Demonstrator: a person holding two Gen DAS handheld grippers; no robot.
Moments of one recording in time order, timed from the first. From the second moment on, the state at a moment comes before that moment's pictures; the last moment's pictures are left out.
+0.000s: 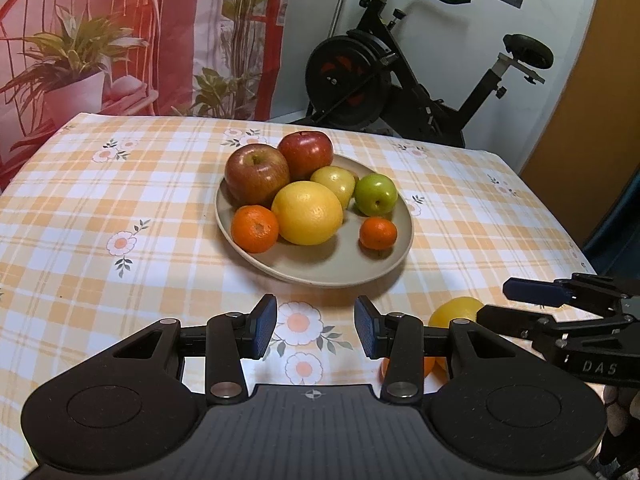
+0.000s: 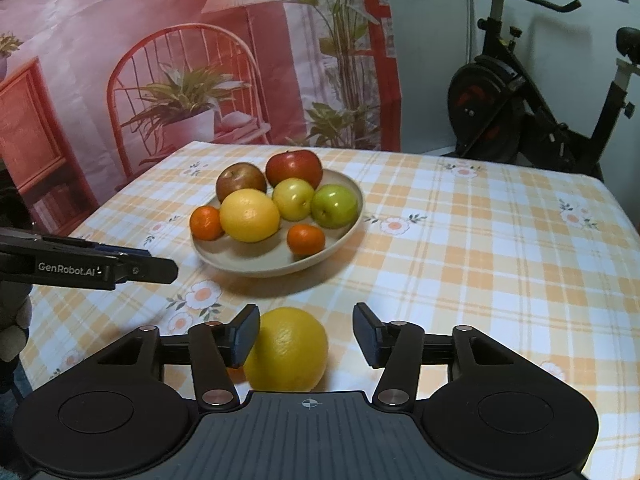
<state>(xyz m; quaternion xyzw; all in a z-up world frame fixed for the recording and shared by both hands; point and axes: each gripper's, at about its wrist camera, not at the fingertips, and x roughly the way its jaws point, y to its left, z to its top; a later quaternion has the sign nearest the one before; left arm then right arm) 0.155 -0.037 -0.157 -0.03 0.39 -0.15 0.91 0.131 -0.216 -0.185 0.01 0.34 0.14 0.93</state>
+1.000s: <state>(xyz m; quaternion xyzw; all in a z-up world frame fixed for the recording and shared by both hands) 0.163 -0.047 -0.160 -0.05 0.41 -0.17 0.89 0.124 -0.214 -0.213 0.03 0.39 0.17 0.90</state>
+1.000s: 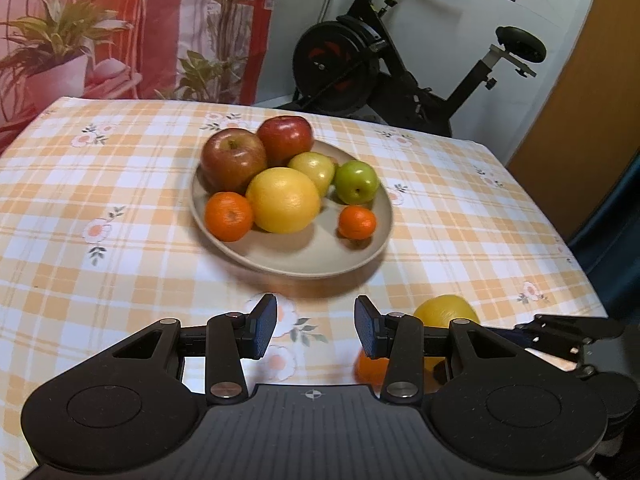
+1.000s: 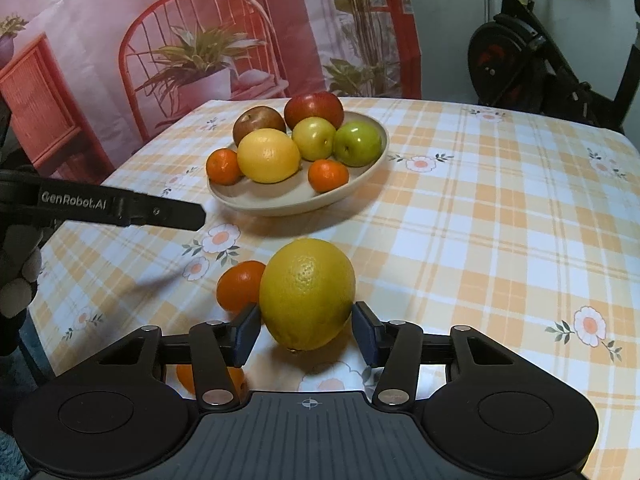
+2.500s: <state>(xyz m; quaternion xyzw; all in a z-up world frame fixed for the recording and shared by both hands) 0.200 -0.106 -0.182 -0.12 0.49 -0.31 0.81 0.123 -0.225 -0.221 0.03 0.40 0.16 0.90</state>
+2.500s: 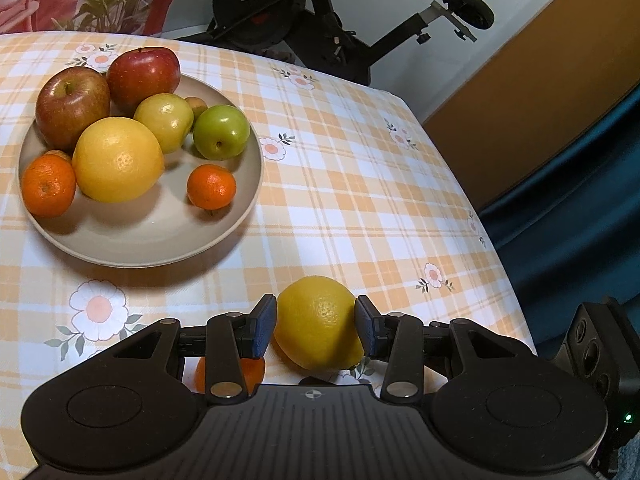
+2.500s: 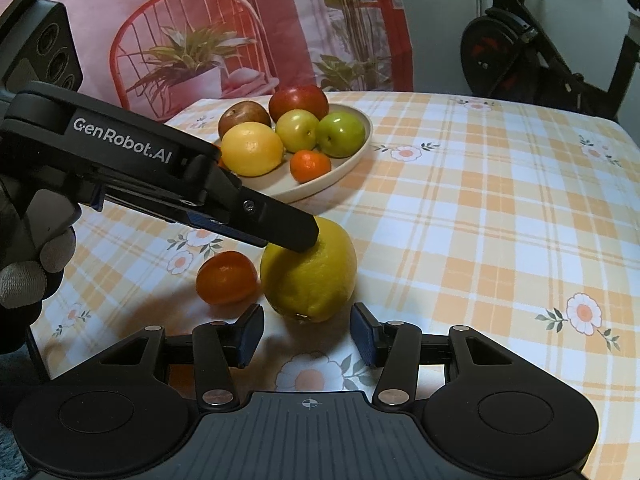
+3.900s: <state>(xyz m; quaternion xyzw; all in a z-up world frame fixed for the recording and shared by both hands) 0.227 -0.038 -0.157 -0.19 0.42 -0.23 0.86 0.204 -0.162 -0.183 -0.06 0.37 0.25 0.89</state>
